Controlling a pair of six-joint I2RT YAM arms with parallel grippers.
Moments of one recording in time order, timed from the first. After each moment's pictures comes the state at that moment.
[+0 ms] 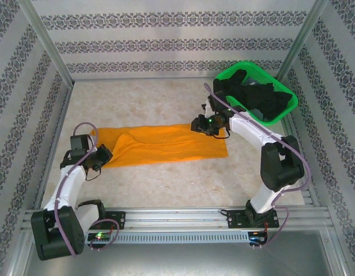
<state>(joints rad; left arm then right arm) 0.22 0.99 0.51 -0.50 0.38 -0.54 0.36 1.68 1.24 -0.62 -0.44 0.55</state>
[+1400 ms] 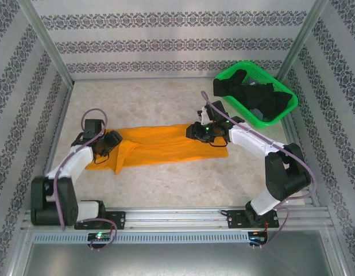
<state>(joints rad) 0.06 1.34 0.71 -0.36 0.19 -0.72 0.43 1.59 1.08 -0.45 -0.48 0.61</state>
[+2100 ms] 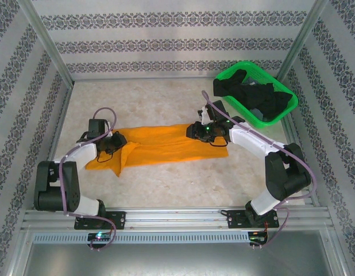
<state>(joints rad) 0.04 1.41 0.68 -0.22 0.41 -0.55 0.43 1.59 1.08 -0.45 -0.49 0.61</state>
